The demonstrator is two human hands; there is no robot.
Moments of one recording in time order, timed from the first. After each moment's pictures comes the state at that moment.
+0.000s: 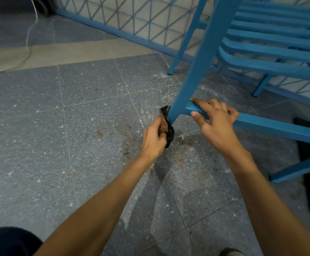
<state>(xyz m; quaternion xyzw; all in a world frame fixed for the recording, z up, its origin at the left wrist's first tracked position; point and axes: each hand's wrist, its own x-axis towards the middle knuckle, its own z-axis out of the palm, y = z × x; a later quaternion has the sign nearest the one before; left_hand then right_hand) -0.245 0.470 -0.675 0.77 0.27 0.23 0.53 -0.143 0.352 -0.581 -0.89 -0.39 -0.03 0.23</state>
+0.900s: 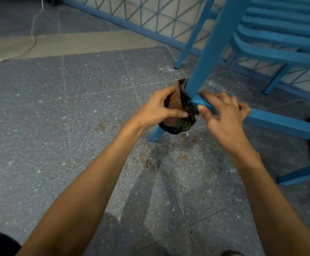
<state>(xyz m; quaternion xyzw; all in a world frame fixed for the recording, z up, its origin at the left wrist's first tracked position) -0.223 0.521 -0.625 0.75 0.06 0.16 0.64 -0.143 0.355 -0.587 -0.89 -0.39 -0.06 0.23</state>
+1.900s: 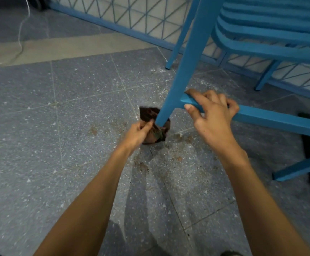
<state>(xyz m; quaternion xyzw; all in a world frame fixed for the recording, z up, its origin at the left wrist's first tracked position) -0.238 0.510 -0.730 0.65 0.35 0.08 0.67 -0.144 0.352 -0.597 -0.89 -0.38 -0.09 0.24</state>
